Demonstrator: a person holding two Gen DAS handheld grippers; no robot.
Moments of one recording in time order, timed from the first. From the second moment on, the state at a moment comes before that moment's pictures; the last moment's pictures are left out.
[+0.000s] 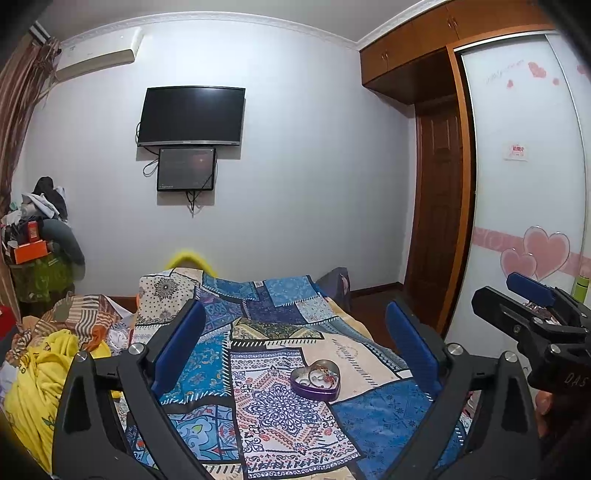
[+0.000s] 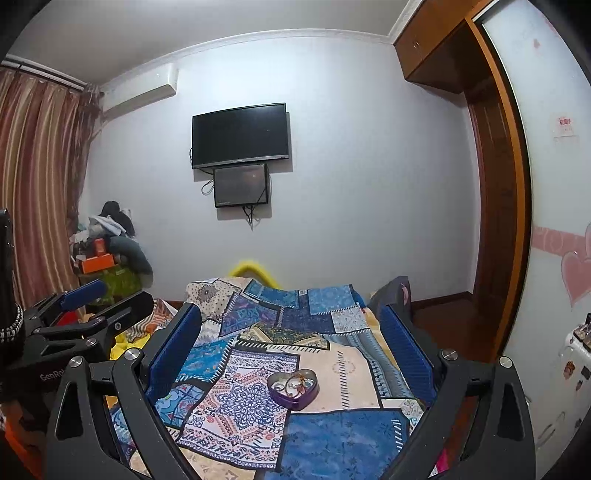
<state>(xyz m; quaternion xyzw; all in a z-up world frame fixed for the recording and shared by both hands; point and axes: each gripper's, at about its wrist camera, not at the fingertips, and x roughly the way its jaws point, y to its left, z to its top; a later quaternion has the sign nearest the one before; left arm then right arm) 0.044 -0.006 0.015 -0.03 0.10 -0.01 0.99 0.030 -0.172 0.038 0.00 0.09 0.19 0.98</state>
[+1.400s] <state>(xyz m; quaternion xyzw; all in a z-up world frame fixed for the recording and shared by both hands) 0.045 -0.007 0.013 -0.03 0.10 -0.01 0.99 0.033 -0.175 0.036 0.01 0.10 0.19 0.98</state>
